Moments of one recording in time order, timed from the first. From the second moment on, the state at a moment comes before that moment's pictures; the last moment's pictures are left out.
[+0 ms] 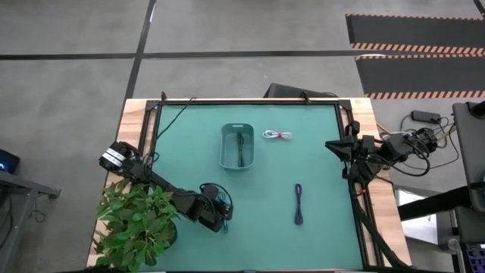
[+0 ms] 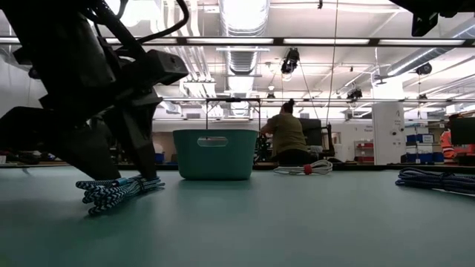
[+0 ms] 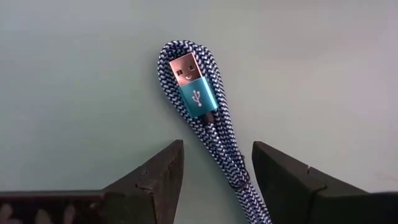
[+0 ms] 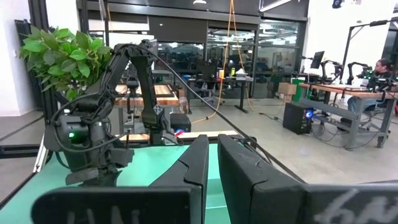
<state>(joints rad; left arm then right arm) -0.52 1.82 1.02 -0.44 -0.40 -1.80 0.39 0.16 0.41 -0.13 0.55 -0.12</state>
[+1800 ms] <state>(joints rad) -0.51 1.79 1.06 -0.45 -0.58 -1.61 0.39 0.16 0.41 -0.13 0.55 -0.12</state>
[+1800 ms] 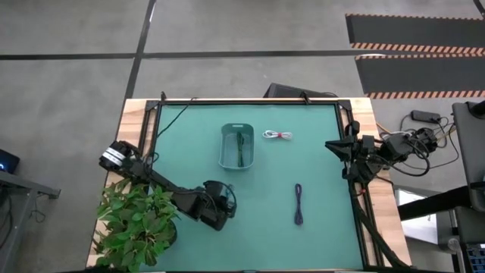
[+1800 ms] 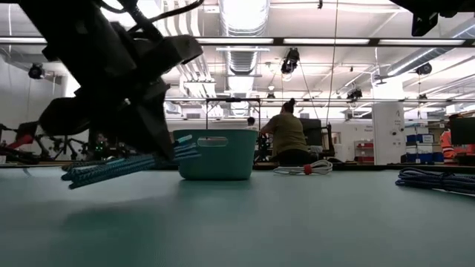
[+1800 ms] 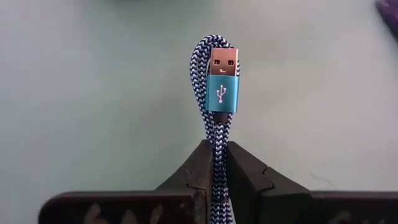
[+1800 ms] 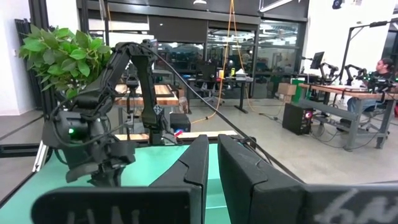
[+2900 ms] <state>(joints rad) -0.45 1.61 1.09 -0.01 -0.69 -0.75 0.39 0.16 0.41 -0.13 0.55 -0.12</state>
